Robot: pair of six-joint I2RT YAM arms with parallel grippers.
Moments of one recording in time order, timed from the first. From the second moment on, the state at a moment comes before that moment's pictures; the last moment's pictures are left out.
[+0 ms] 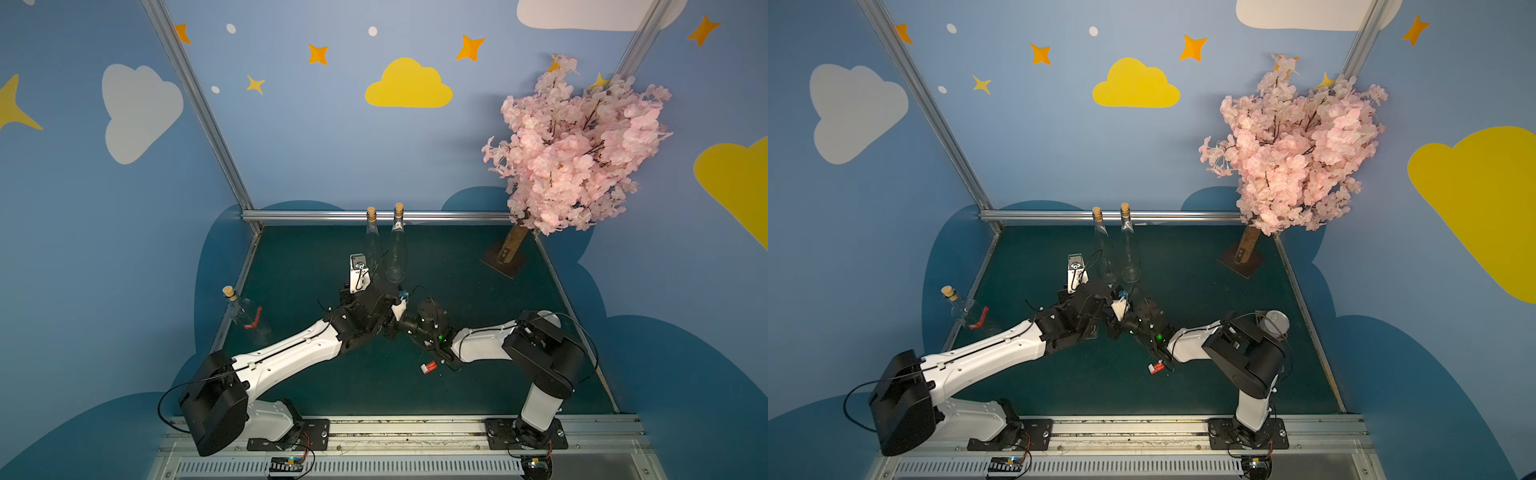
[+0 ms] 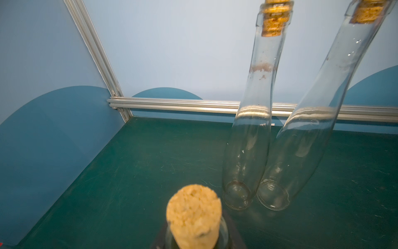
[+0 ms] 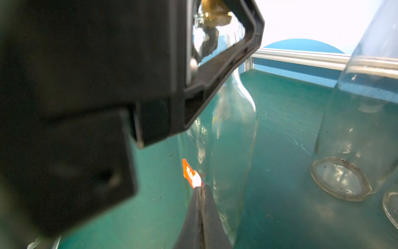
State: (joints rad) left arm -0.84 1.36 0.94 -0.17 -1.05 -0.45; right arm 0.96 1.79 0.74 0.95 -0.27 0.16
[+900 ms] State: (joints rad) left arm -0.80 1.29 0.83 0.01 -0.99 -0.35; right arm 1.02 1.56 0.63 0.70 -0.33 0.07
